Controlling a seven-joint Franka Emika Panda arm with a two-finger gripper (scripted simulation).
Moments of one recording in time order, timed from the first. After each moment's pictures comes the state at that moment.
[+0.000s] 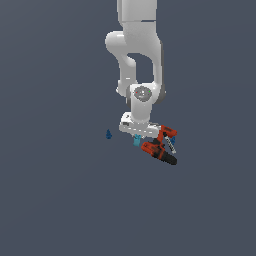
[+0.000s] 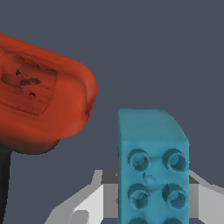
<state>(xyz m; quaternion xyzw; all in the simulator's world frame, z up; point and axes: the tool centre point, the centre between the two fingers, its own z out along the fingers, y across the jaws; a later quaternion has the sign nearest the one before) -0.102 0.055 0.024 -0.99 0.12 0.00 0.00</state>
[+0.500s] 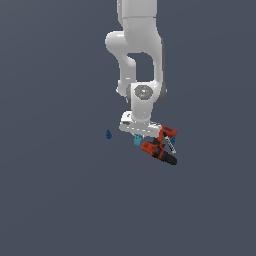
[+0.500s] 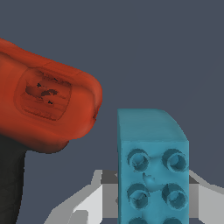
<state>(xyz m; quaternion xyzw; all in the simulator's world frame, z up) -0.098 0.057 0.033 -0.99 0.12 0.00 0.00</state>
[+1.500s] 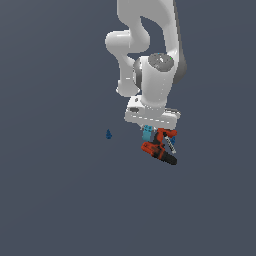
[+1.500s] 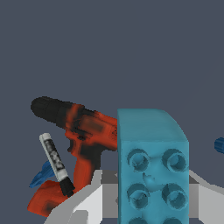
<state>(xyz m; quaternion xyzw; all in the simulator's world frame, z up) -0.045 0.087 0.165 -0.99 0.12 0.00 0.00</state>
